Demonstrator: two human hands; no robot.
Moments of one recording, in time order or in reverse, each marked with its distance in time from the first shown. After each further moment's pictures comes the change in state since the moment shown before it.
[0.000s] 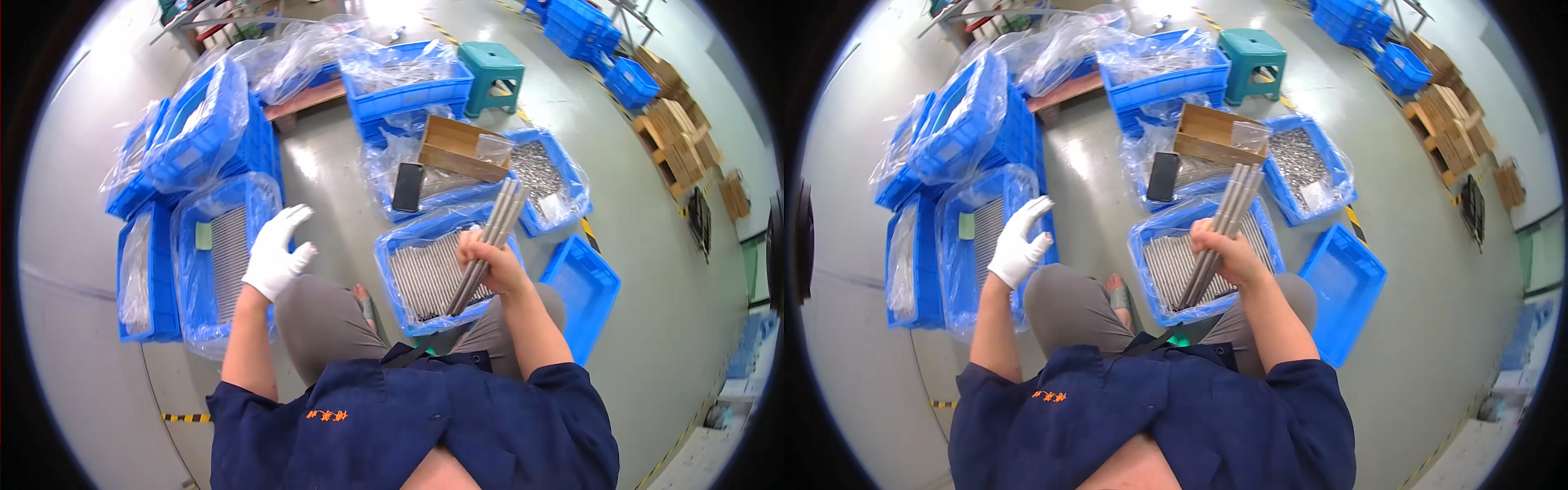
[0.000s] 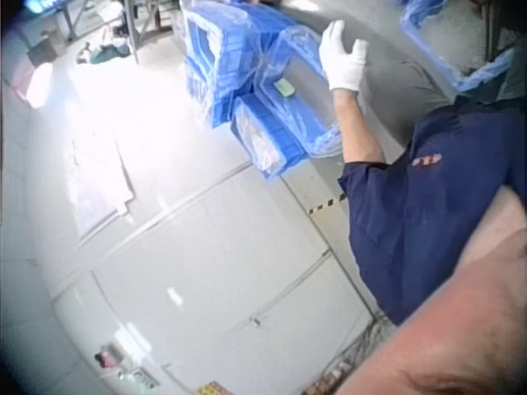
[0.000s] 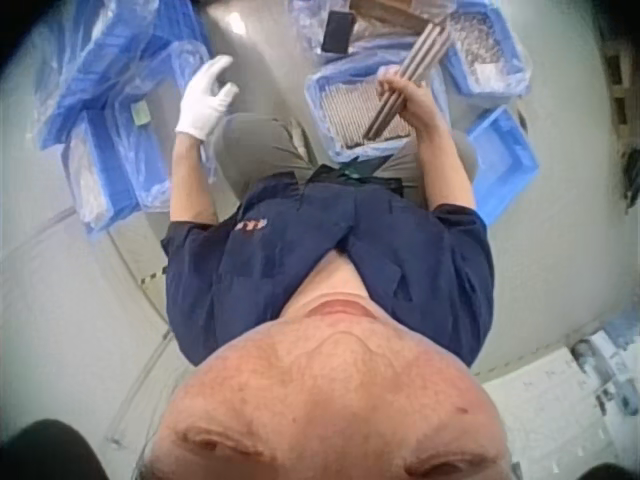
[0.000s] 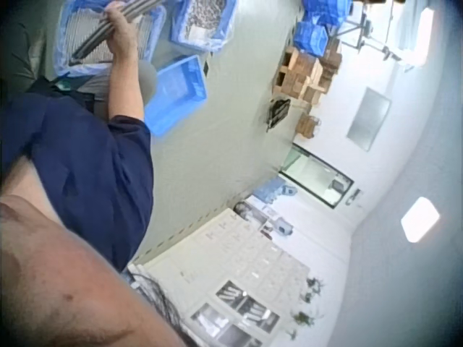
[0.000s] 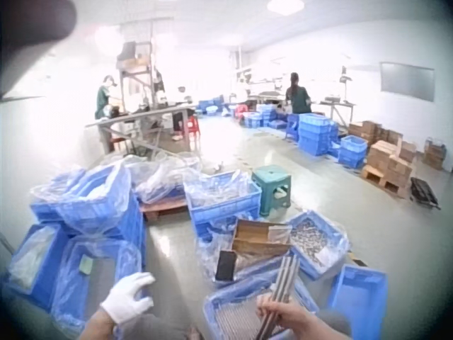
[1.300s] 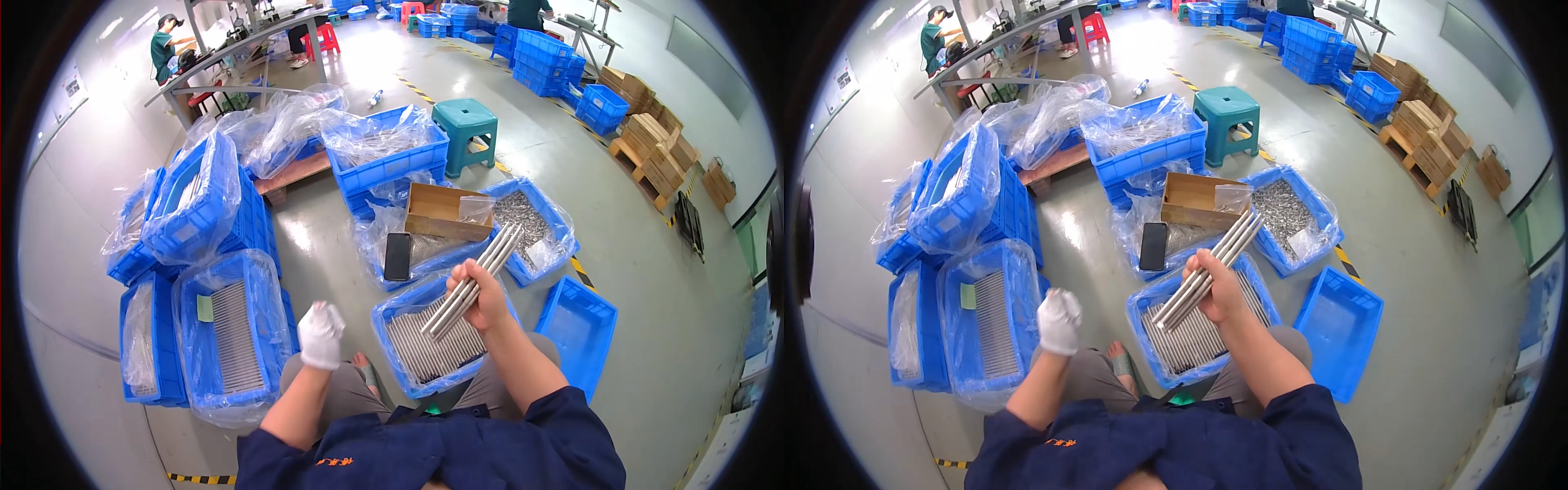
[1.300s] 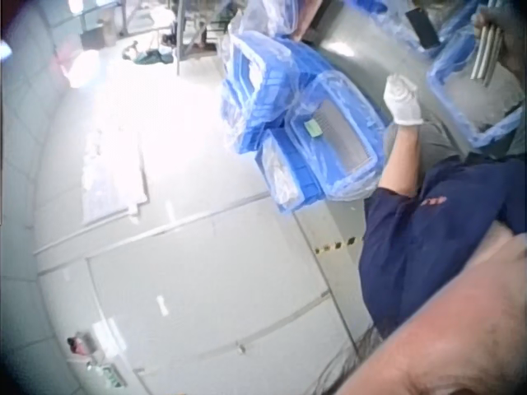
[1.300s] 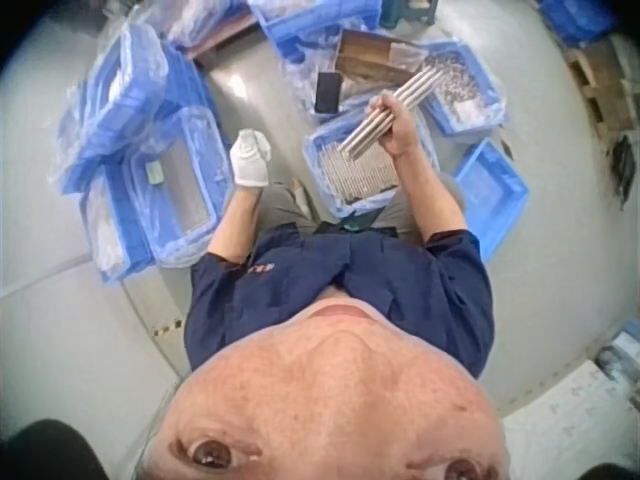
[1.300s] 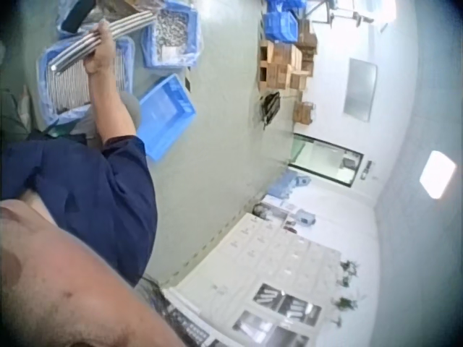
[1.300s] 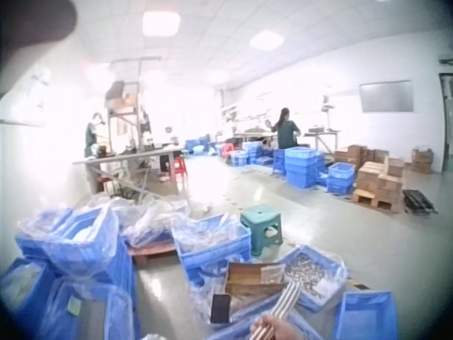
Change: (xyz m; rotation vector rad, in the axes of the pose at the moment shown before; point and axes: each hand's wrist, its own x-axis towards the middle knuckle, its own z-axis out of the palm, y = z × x) left_hand 0.003 0.034 0.076 -1.186 0.368 -0.547; right_hand 0.034 -0.010 0.005 0.378 0.251 -0.070
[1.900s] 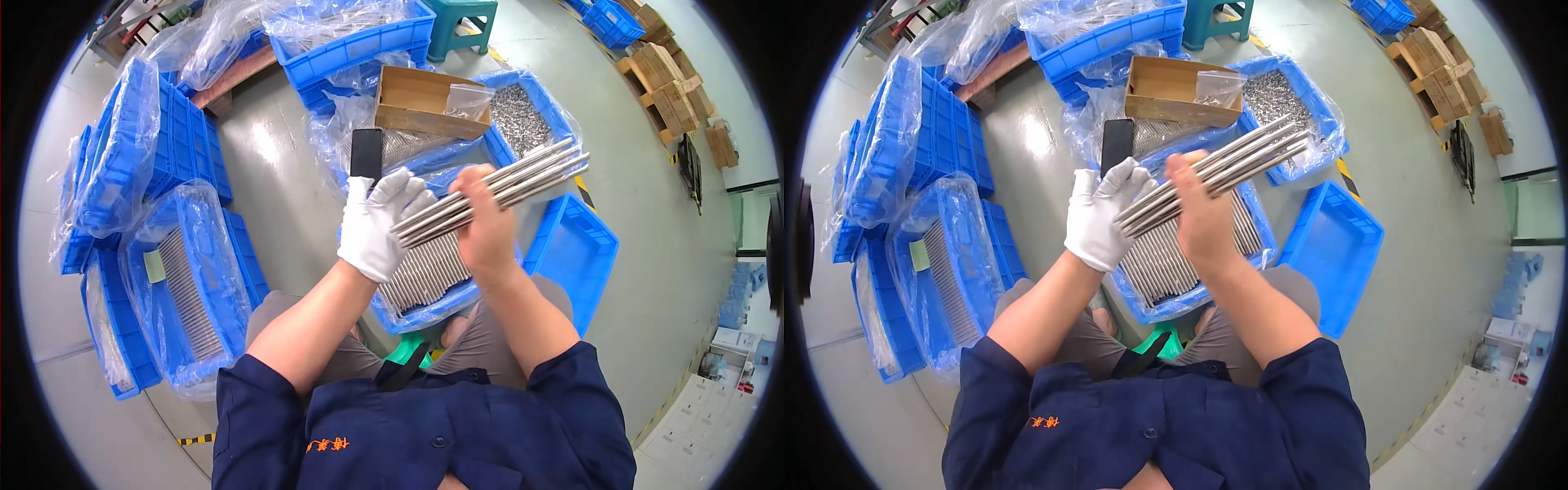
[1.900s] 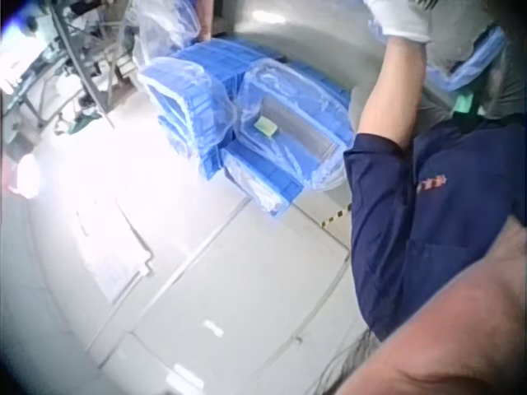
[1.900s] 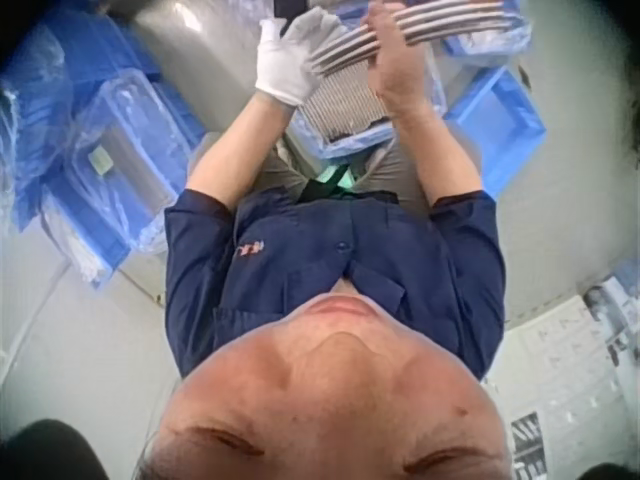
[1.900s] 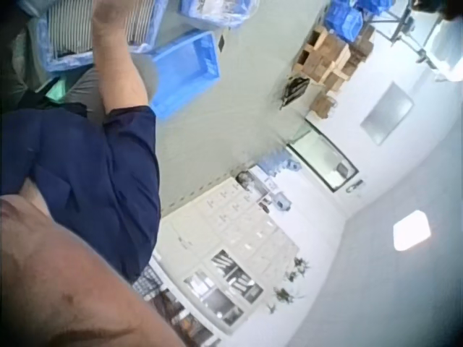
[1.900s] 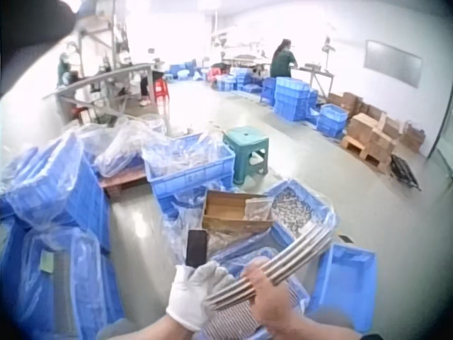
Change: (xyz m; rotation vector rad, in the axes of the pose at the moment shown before) left_hand 0.058 -0.055 0.123 -0.871 -0.164 -0.856; right_hand 0.032 0.015 -0.007 -0.343 0.293 -0.362
